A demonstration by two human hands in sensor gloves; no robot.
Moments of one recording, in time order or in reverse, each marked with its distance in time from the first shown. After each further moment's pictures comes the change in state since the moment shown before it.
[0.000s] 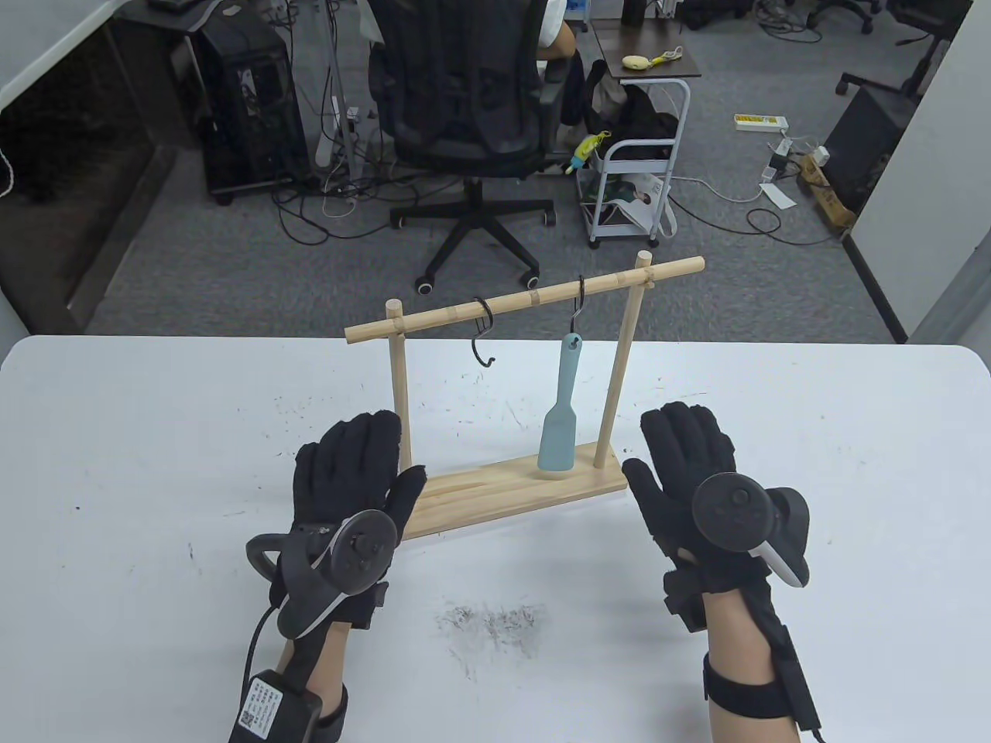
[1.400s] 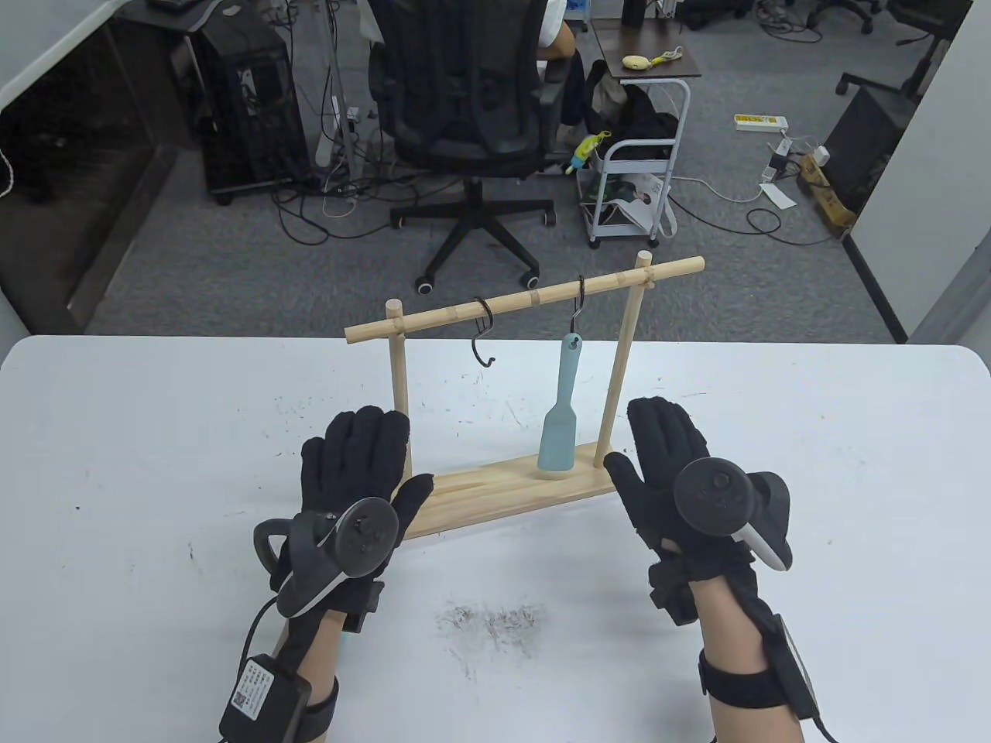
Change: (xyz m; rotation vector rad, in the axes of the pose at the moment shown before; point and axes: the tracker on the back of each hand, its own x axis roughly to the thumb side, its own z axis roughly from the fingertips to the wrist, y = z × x) left_hand -0.007 -0.021 -0.008 -0.115 -0.026 -0.020; right_hand 0.014 0.005 -0.019 0.077 -0.005 -0.075
